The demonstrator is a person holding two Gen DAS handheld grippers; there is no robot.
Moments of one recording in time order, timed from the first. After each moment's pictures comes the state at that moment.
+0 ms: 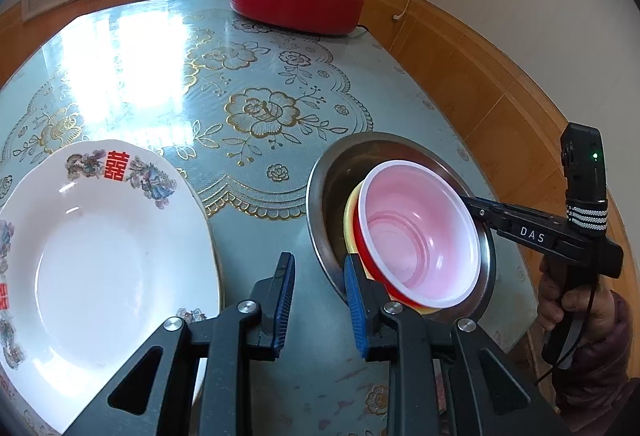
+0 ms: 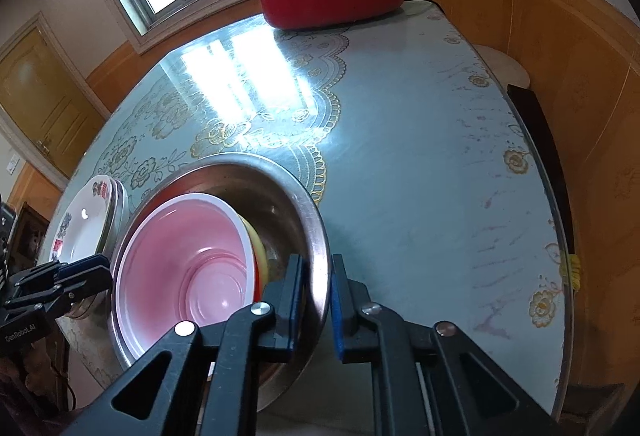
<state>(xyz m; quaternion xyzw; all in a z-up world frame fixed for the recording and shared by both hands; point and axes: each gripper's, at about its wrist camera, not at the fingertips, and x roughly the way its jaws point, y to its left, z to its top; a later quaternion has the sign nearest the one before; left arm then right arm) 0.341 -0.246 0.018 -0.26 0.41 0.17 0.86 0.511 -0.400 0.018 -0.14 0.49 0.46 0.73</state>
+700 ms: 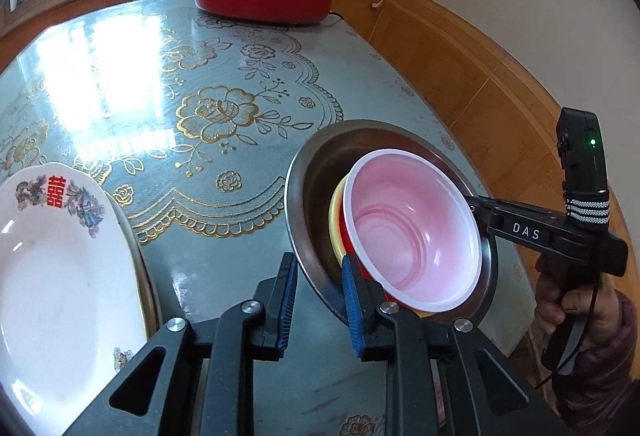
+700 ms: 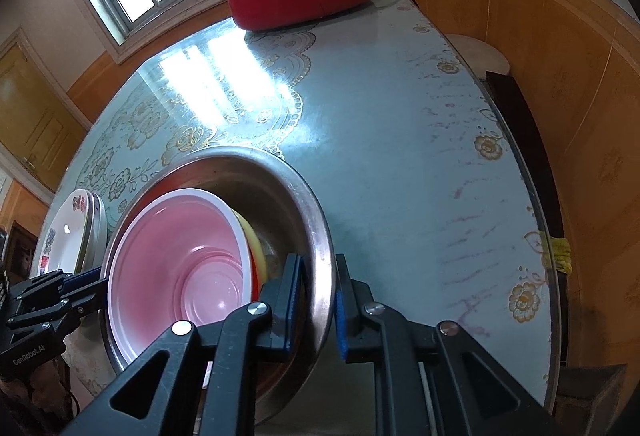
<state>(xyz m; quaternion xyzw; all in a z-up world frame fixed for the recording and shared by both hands) 0.382 -0.254 0.004 -0.25 0.42 0.14 0.86 0.528 -0.410 0.010 -0.13 0.50 0.42 0.74</state>
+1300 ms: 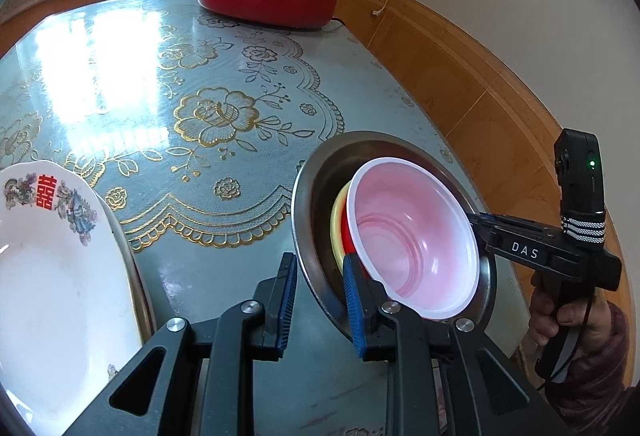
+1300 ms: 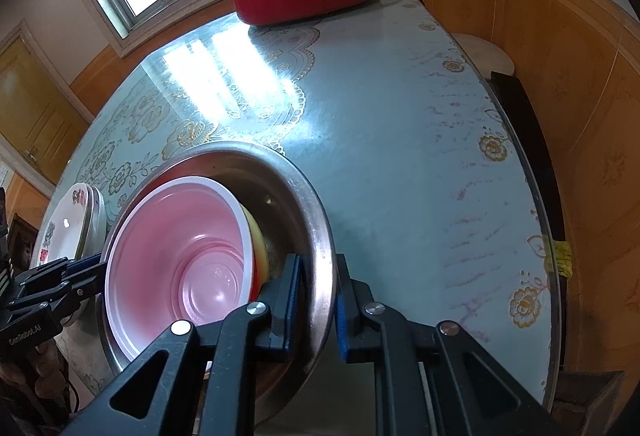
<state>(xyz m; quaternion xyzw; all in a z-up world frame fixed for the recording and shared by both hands) 0.380 -0.247 0.002 -0.26 0.41 0.14 0.86 0.527 -0.407 0.009 -0.14 0.50 0.43 0.74</state>
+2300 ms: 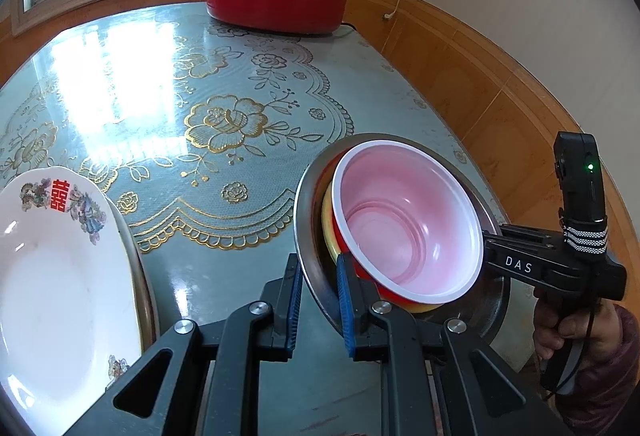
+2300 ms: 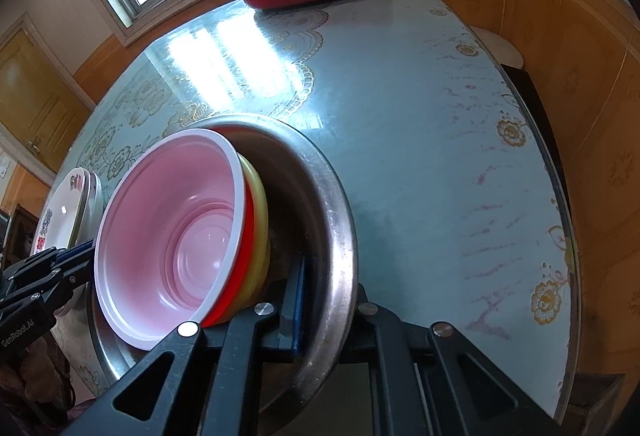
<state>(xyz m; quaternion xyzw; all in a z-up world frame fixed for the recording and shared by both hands) 0.384 -0.257 0.004 -0.24 0.41 0.17 0.86 0.525 -0.402 -0.007 -0.15 0.51 0.43 0.73</state>
